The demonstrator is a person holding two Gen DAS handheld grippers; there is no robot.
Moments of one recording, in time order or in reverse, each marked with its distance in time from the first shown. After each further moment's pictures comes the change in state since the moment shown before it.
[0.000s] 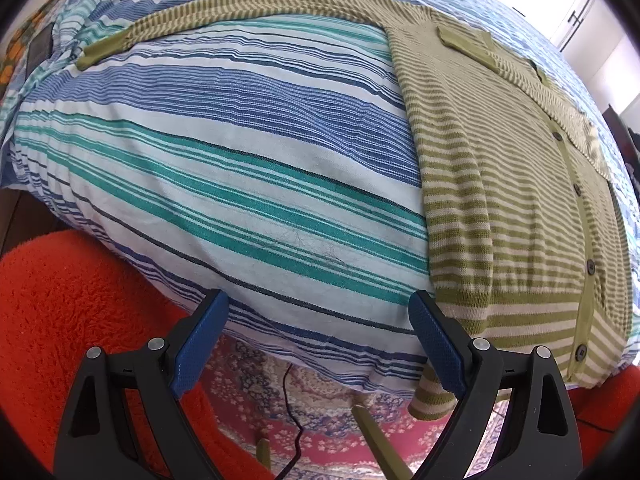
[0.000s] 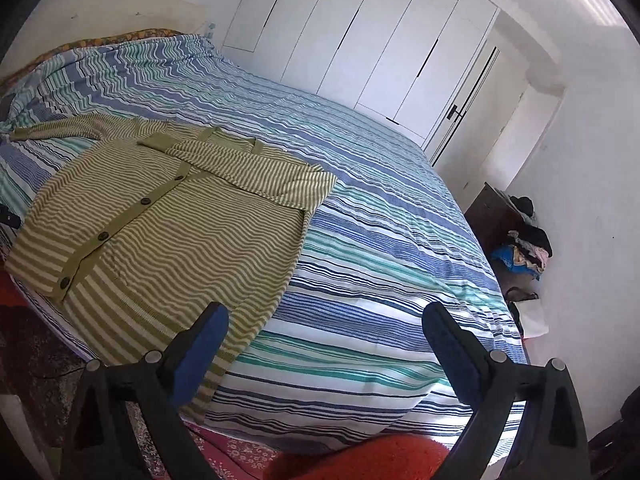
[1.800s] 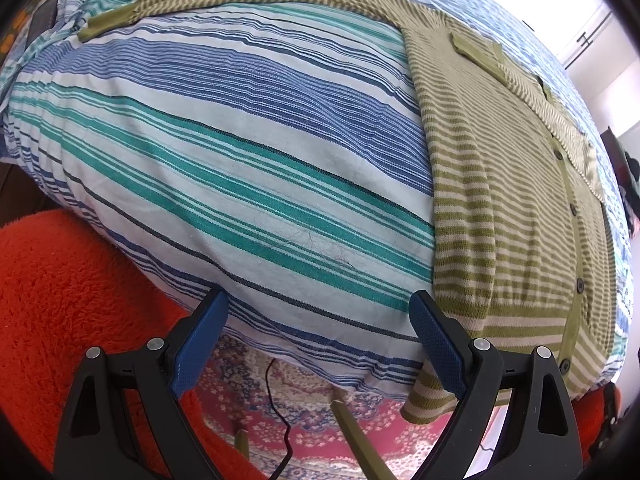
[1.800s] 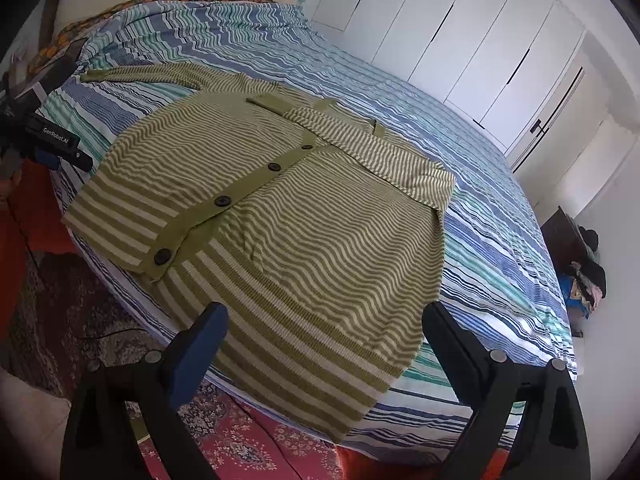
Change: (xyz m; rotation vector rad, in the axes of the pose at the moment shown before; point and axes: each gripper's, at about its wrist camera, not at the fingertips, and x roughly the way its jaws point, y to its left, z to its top) left arm 0.005 0.011 0.005 -0.080 0.032 -0.055; right arm 0.027 0.112 -0.009 -0.214 0.076 0.215
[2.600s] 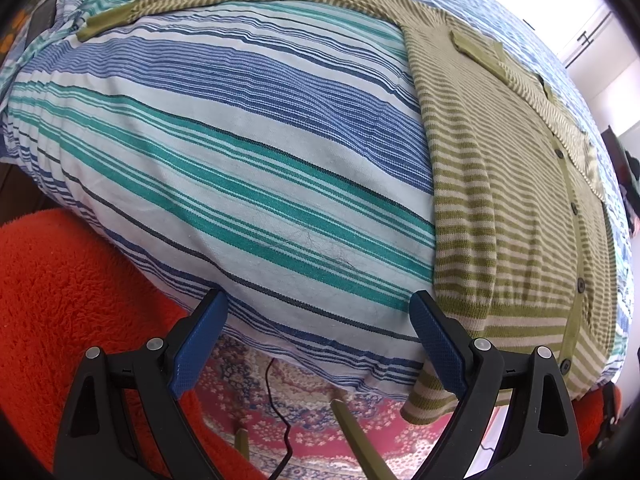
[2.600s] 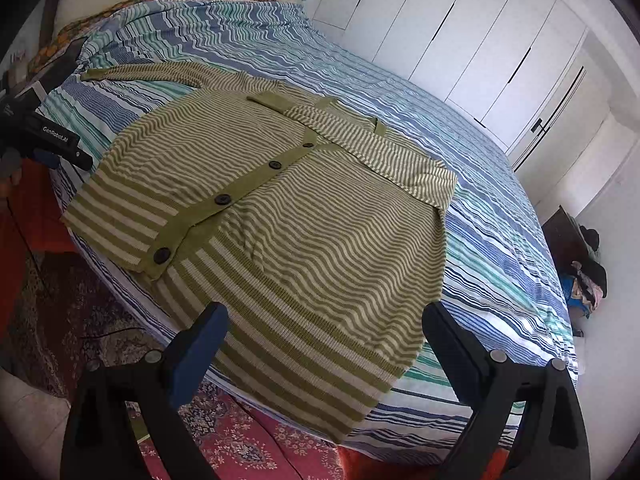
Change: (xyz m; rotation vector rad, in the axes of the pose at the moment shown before) left arm 0.002 -0.002 0.000 0.001 0.004 0.002; right arm 0.002 0.002 0.000 0.000 0.006 0.002
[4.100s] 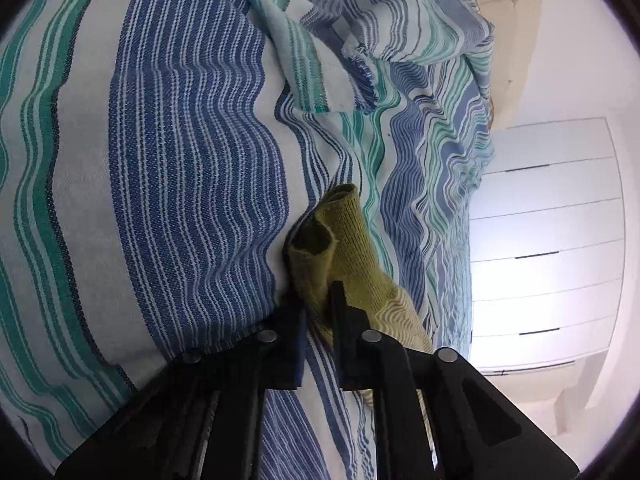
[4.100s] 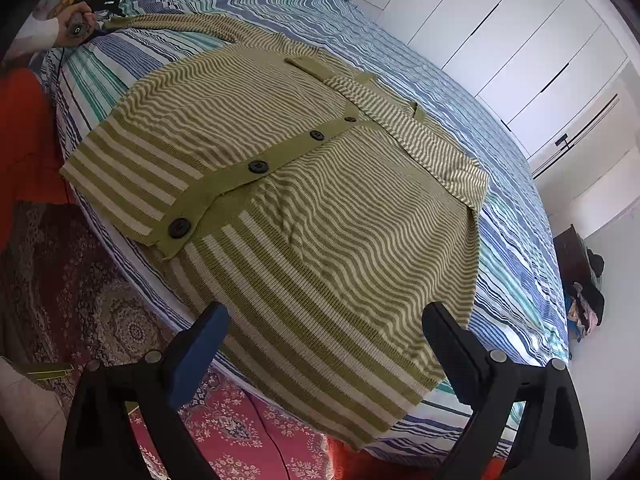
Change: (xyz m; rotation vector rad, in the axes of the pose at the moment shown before) left arm 0.041 0.334 0.173 -0.980 -0.388 -0.505; right arm 0.027 0.033 0.007 -0.143 0.103 0.021
